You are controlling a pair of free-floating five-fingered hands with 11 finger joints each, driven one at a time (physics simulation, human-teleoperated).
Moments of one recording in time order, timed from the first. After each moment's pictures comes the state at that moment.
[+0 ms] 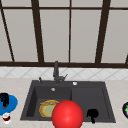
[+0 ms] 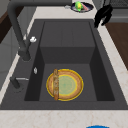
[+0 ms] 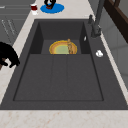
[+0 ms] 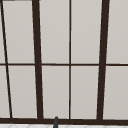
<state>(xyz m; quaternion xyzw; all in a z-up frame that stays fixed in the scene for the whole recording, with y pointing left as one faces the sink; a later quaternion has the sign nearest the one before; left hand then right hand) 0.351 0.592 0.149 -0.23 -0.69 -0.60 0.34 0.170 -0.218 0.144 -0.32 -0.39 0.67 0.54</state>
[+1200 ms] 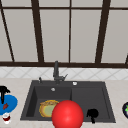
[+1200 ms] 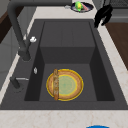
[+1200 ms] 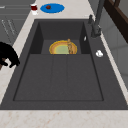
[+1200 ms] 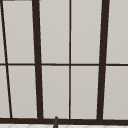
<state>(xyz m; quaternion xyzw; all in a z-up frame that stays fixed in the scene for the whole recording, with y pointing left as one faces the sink) 0.339 0.587 0.247 -0.25 -0.72 -0.56 0.33 0.170 -0.218 0.144 -0.32 -0.39 0.67 0.54</state>
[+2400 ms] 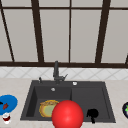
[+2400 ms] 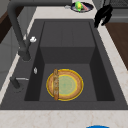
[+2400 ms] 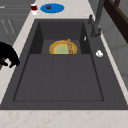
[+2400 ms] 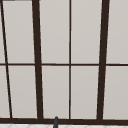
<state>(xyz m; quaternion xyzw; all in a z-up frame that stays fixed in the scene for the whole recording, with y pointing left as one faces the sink) 0.162 0.586 0.278 -0.25 -0.72 -0.56 0.33 0.170 -0.218 0.144 -0.32 -0.39 0.67 0.54</state>
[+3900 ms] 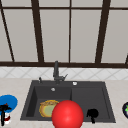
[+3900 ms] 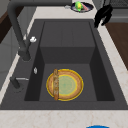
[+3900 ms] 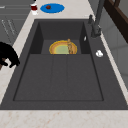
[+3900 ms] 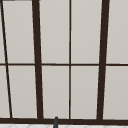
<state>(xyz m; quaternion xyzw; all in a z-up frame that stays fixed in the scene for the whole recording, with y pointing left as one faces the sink) 0.133 0.511 0.241 -0.24 -0.72 -0.56 0.32 0.170 -0.218 0.144 -0.32 -0.39 0.67 0.54</state>
